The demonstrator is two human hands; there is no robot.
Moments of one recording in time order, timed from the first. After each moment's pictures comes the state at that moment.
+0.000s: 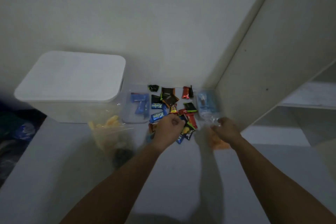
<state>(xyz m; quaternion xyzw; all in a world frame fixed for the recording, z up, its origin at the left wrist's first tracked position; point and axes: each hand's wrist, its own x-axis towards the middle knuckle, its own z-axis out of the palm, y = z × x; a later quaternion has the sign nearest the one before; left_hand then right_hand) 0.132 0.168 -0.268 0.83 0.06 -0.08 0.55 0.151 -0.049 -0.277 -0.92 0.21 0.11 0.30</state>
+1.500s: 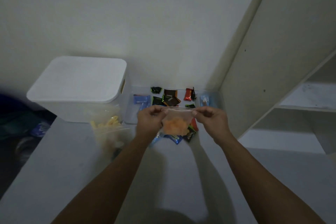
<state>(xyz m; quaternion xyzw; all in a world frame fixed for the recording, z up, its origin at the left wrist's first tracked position) 0.136 0.187 -0.243 0.74 0.13 0.09 0.65 0.148 -0.009 -0.234 -0.76 0.04 0.01 0.65</state>
